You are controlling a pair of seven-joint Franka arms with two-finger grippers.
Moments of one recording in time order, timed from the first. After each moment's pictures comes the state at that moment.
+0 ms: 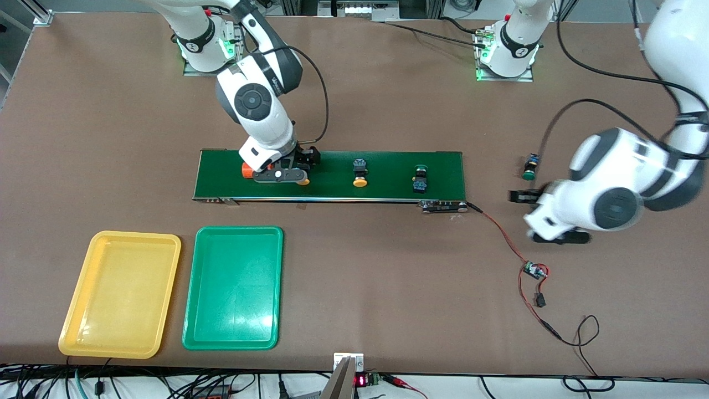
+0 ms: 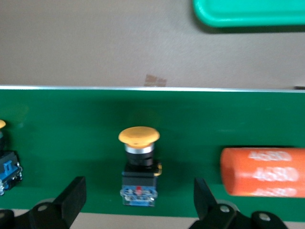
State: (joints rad) left arm 0.67 0.72 -0.94 -1.55 0.54 1.53 -0.40; right arm 0.50 0.36 0.14 -1.98 0.02 2.30 0.61
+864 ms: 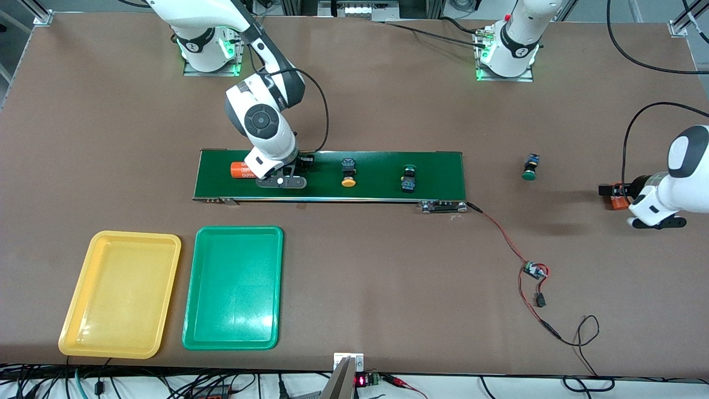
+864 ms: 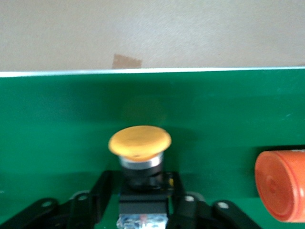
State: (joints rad) left arm 1.14 0.74 -0.88 -1.81 0.75 1.86 -0.13; right arm 0.51 0.42 0.11 -2.01 0.02 2.34 0.64
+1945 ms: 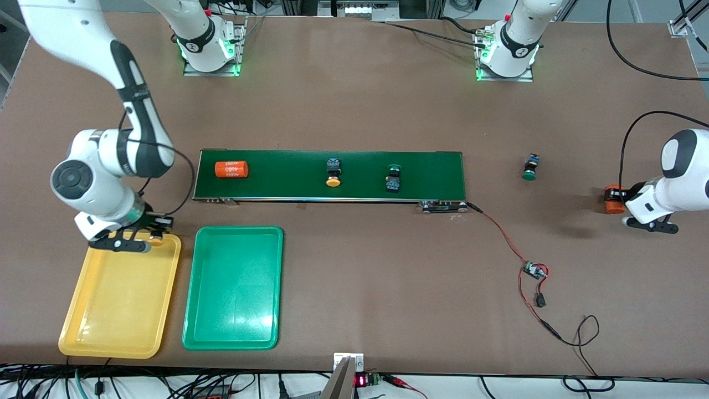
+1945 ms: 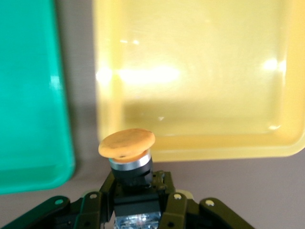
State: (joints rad) left arm 1.09 0.78 -0.87 -1.79 0.81 1.92 0.06; right arm 0.13 0.53 -0.15 -1.79 -0.06 2.34 0.09
